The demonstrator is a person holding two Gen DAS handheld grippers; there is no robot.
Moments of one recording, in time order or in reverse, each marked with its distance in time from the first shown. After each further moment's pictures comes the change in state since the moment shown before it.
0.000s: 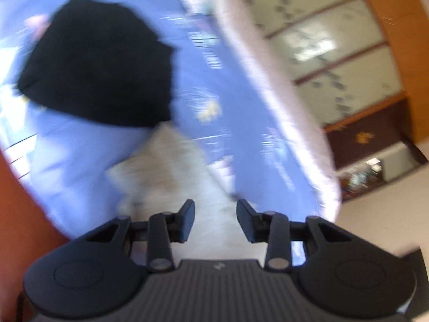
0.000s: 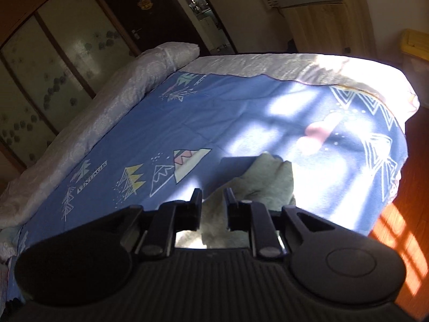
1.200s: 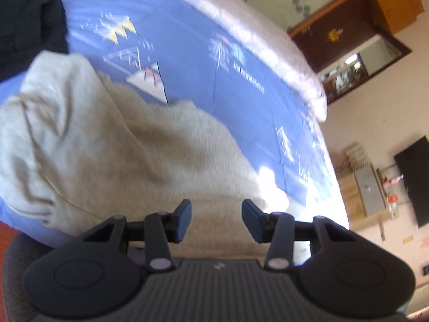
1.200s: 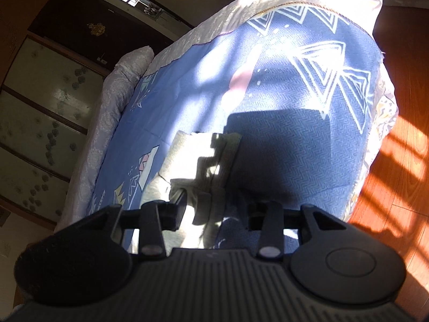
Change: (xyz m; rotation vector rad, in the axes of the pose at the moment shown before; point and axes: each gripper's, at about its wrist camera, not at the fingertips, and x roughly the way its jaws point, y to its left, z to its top) left arm 0.089 -0.081 -0.091 0.310 0.322 0.007; right arm 0.028 -0.134 -0.026 0.429 0.042 0.080
